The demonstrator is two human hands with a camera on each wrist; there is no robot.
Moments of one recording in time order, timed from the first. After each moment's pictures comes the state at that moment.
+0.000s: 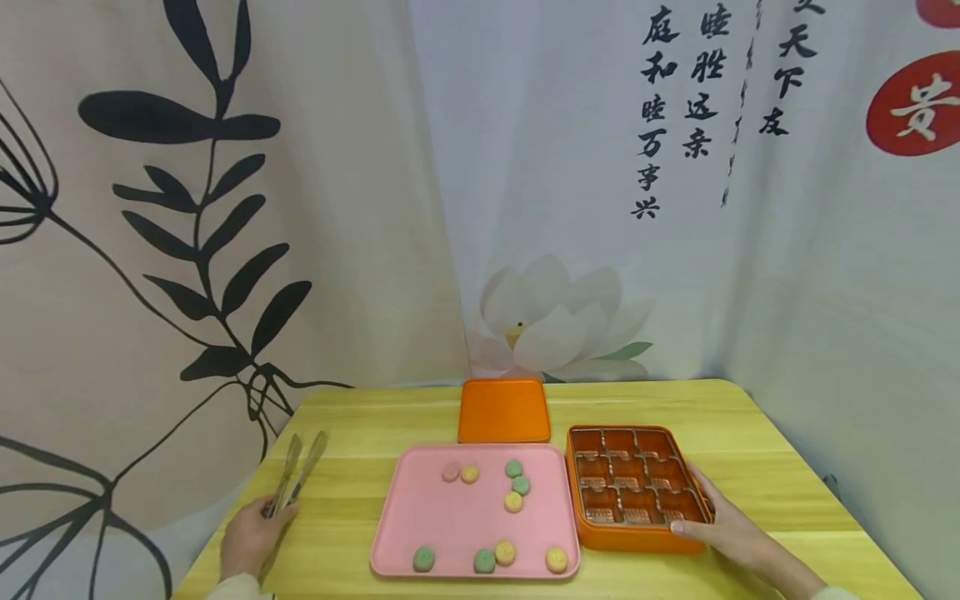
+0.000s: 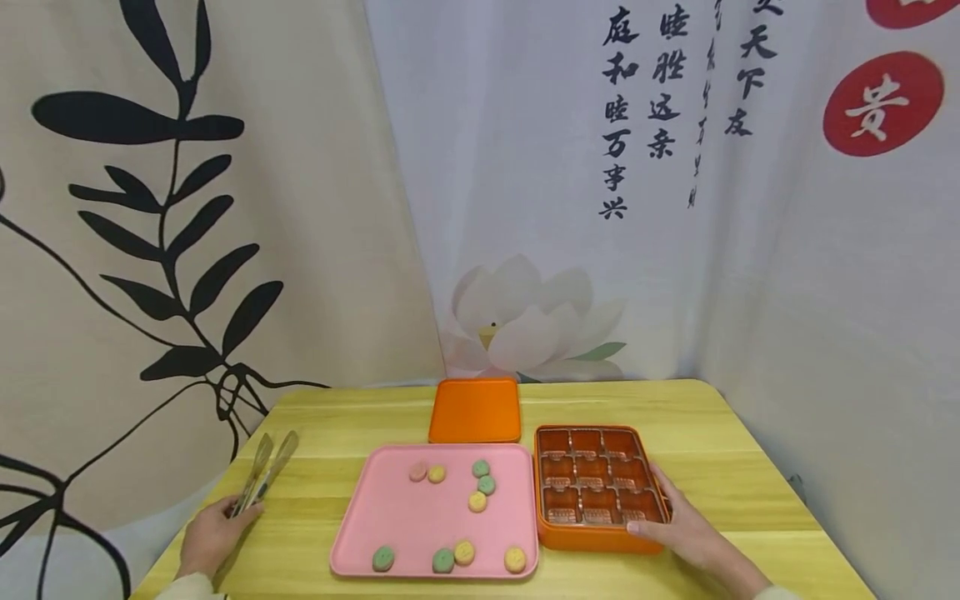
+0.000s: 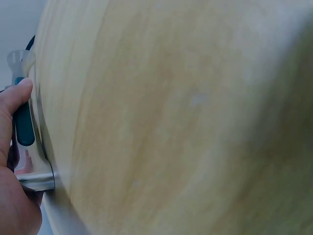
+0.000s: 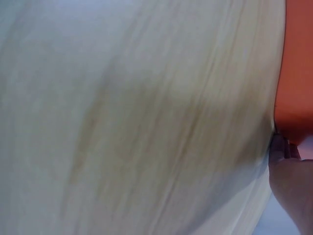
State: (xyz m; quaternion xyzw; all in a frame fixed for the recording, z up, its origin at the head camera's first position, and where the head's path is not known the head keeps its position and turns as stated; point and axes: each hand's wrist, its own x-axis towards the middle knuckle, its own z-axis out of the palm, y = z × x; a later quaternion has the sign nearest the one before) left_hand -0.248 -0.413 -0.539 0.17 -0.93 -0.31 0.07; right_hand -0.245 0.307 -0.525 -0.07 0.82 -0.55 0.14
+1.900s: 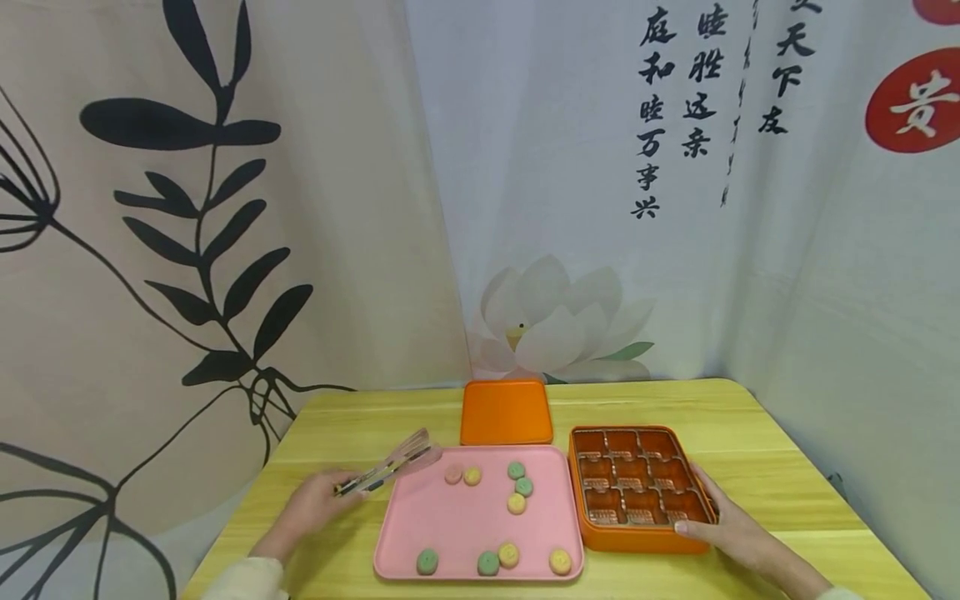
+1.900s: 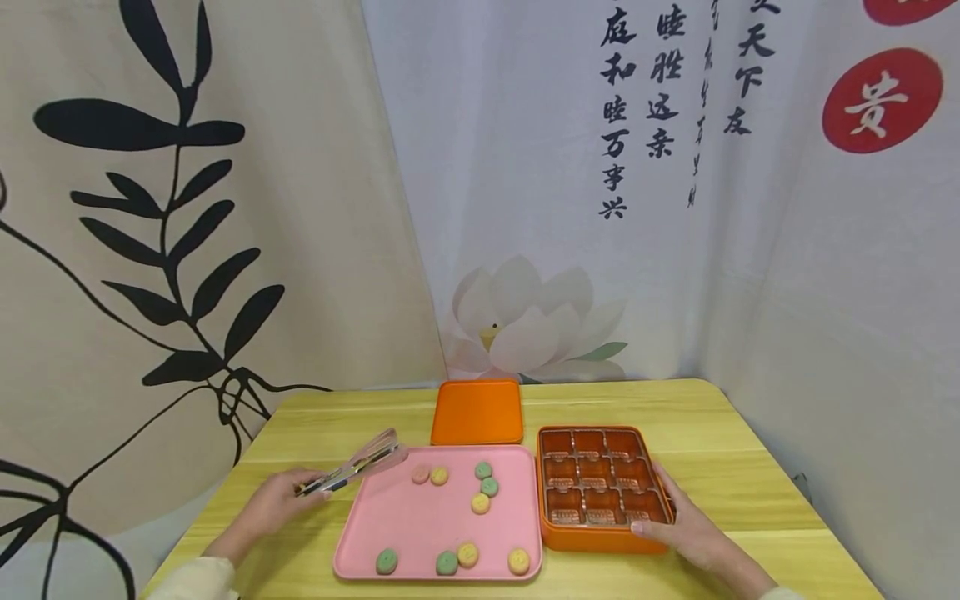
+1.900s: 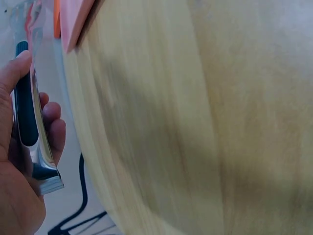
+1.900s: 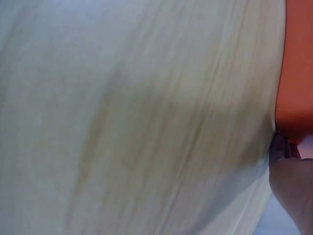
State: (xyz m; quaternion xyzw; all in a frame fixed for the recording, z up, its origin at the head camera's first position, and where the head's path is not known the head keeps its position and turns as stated) left_hand -0.276 -0.336 -0.500 -0.10 -0.94 -0.31 0.05; right_hand -0.245 0.309 -0.528 -0.07 0.83 -0.54 0.14
